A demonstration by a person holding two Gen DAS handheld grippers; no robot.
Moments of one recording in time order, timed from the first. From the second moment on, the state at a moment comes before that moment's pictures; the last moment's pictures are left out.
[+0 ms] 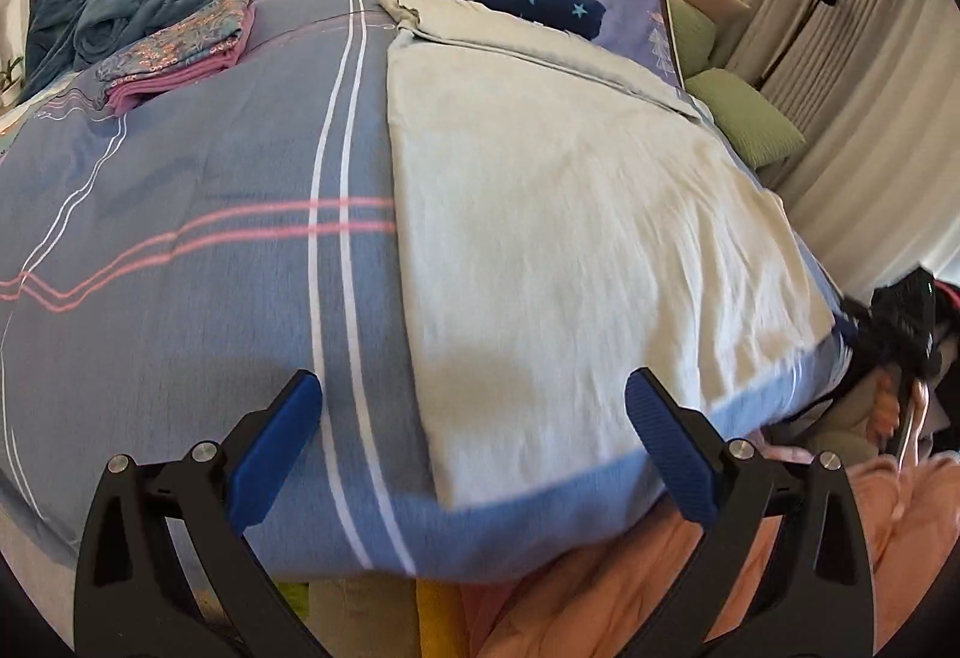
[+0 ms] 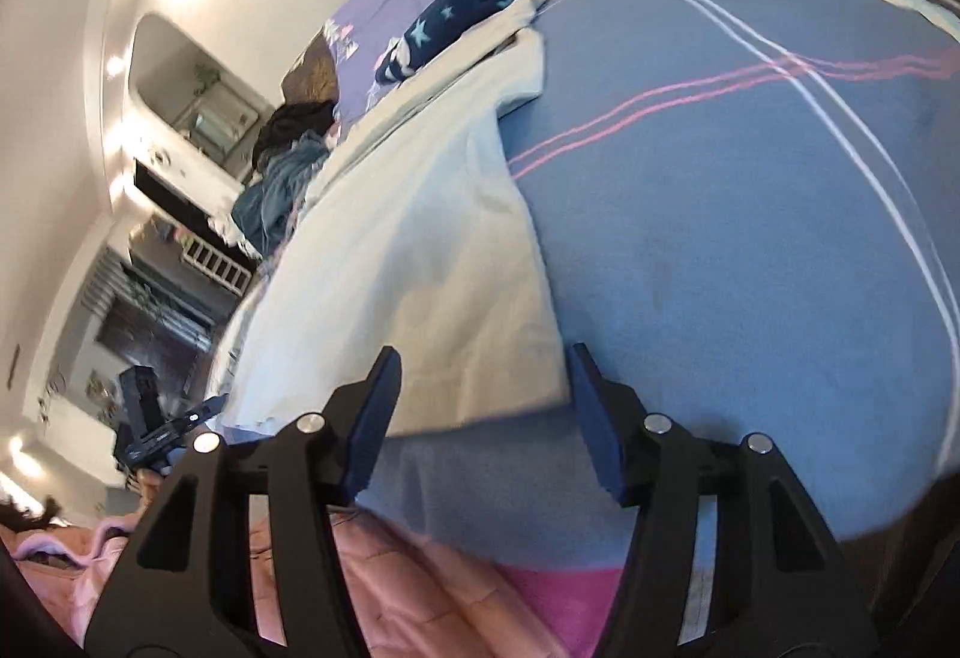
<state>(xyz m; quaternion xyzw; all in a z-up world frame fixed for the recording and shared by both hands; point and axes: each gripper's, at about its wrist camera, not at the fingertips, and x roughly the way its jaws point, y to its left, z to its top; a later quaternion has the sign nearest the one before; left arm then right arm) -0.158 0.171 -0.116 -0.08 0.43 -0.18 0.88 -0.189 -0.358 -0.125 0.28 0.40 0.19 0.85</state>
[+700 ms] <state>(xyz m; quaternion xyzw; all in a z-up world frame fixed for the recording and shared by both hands) -0.175 0.189 -0.113 -0.19 0.40 -0.18 0.88 -0.204 -0.378 -0.119 0.38 0.41 0.14 0.82</state>
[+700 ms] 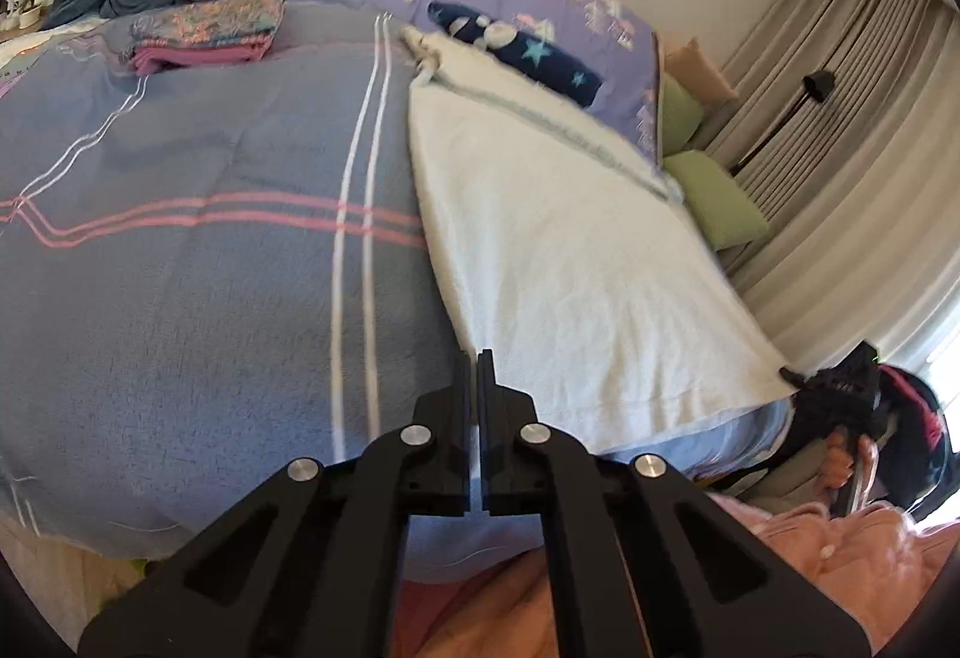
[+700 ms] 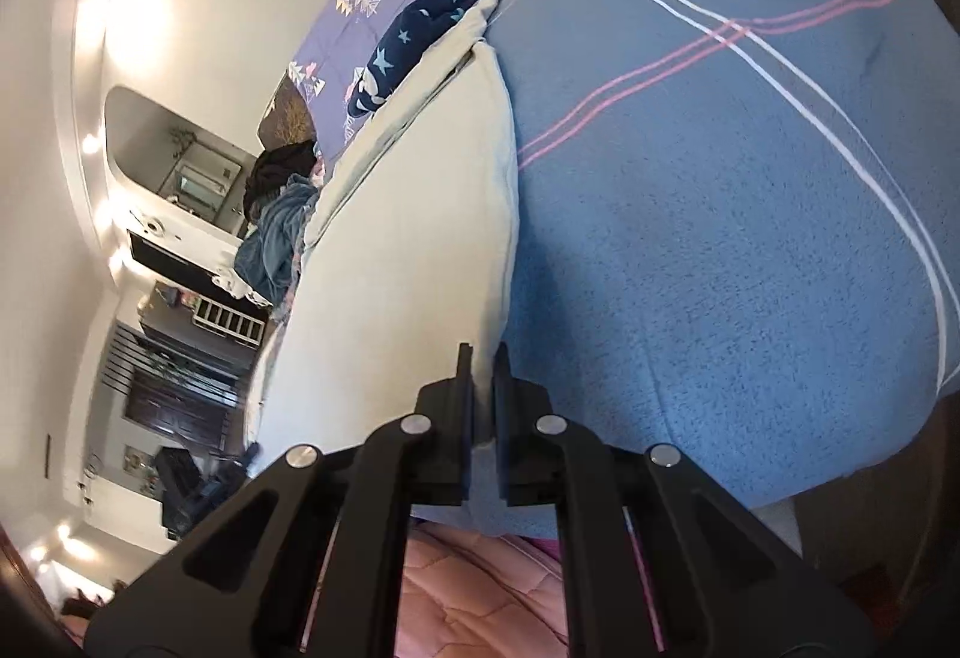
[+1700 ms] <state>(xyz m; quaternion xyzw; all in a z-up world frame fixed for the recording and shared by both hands) -0.128 0.174 0.032 -0.19 0.22 -0.20 0.94 -0.135 -0.374 0.012 0.33 0.25 0.22 0.89</state>
